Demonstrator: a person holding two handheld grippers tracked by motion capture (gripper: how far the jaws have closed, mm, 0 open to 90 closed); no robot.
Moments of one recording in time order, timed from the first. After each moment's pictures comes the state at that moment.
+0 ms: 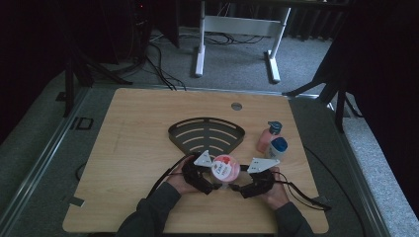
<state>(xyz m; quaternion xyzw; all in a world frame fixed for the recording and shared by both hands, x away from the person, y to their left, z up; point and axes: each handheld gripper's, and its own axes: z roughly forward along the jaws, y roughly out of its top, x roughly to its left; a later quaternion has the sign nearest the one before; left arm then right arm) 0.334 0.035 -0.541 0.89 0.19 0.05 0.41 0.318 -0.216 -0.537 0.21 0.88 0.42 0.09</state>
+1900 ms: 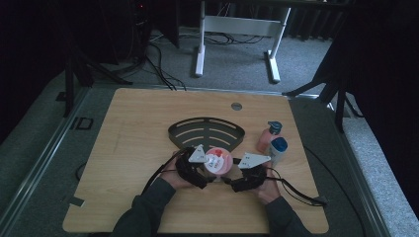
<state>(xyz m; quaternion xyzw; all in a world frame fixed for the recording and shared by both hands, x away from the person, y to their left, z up) 0.339 0.055 -0.524 0.89 0.20 0.11 0.40 0.327 -0.187 -0.526 0.21 0.87 0.42 0.14</state>
